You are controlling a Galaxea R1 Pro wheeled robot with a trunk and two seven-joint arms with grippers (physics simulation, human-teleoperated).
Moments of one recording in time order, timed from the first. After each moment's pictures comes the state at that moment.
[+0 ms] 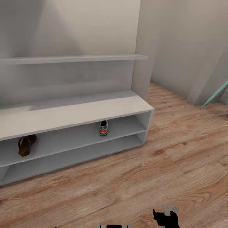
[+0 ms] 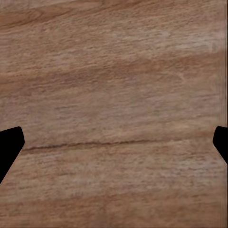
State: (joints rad) left arm -0.15 0.10 0.26 -0.37 -0.01 -0.48 -0.01; right arm -0.49 -0.06 0.11 -0.03 -0.10 -0.37 -0.06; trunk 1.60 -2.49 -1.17
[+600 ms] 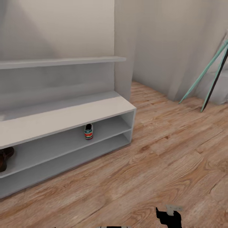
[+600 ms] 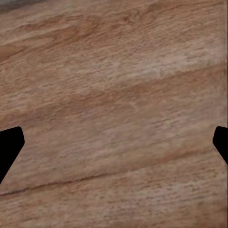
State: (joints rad) left arm -0.15 0.11 0.26 -0.37 -0.01 -0.48 -0.01; right arm -0.49 -0.08 0.11 -0.03 -0.13 -0.42 -0.09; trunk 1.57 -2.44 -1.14
